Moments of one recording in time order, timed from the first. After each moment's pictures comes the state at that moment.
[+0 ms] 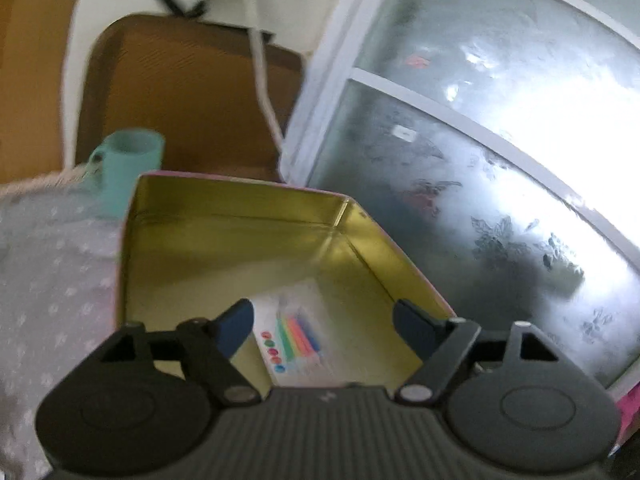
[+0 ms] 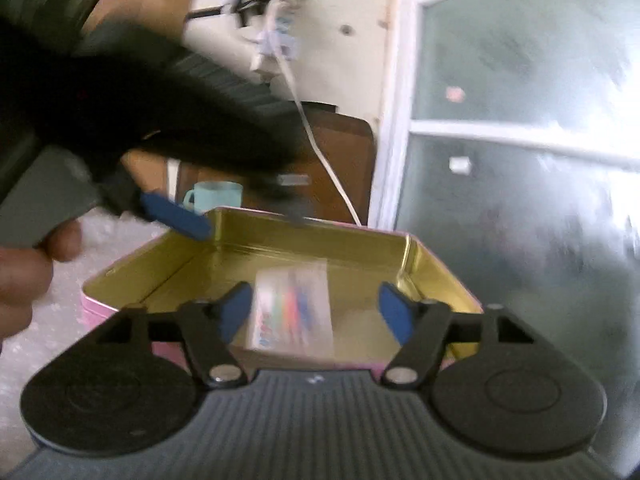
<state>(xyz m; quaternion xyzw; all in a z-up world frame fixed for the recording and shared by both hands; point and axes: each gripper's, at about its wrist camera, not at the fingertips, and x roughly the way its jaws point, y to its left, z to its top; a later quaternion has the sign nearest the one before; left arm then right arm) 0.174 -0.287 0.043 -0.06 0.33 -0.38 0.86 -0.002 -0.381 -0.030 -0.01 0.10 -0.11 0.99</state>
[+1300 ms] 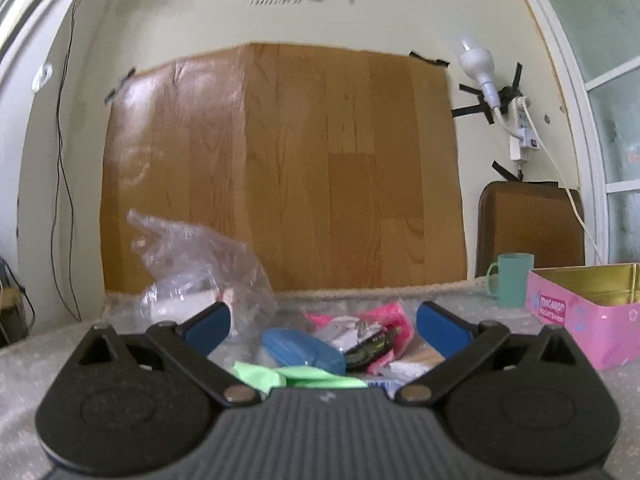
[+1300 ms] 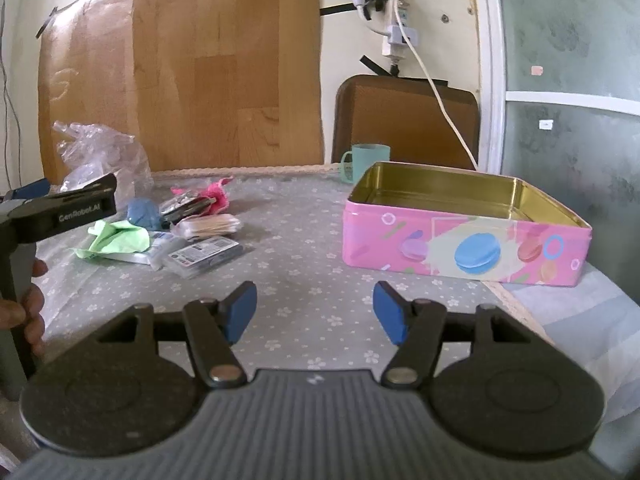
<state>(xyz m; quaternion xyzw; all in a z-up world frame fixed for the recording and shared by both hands) -0.005 -0.015 -0.021 0.02 0.02 0.04 1.00 -0.103 -0.242 -0.049 0.01 0.16 0.02 0.99</state>
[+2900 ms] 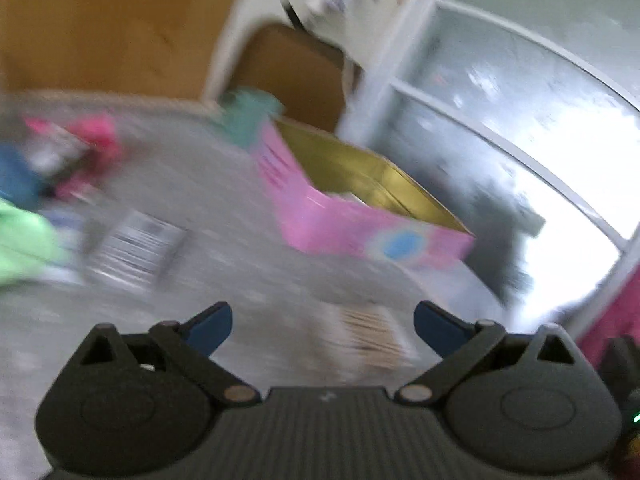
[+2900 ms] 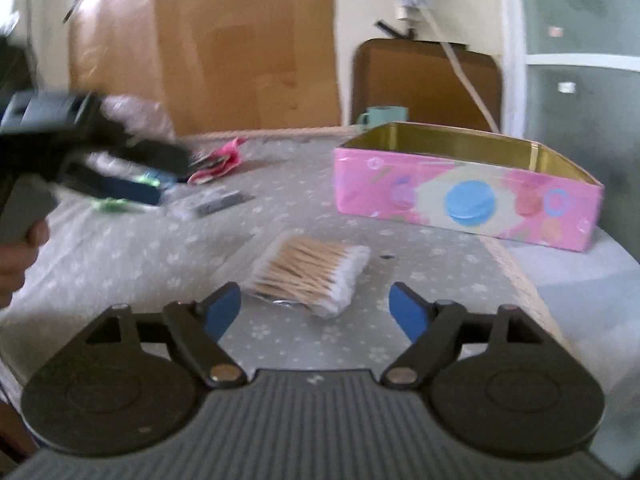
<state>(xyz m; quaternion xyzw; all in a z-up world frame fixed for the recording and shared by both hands) 0.024 -0.072 -0.004 -0.11 0.32 -0.36 0.87 -0.108 -0.297 -0.084 0.01 0.20 0.09 0.98</state>
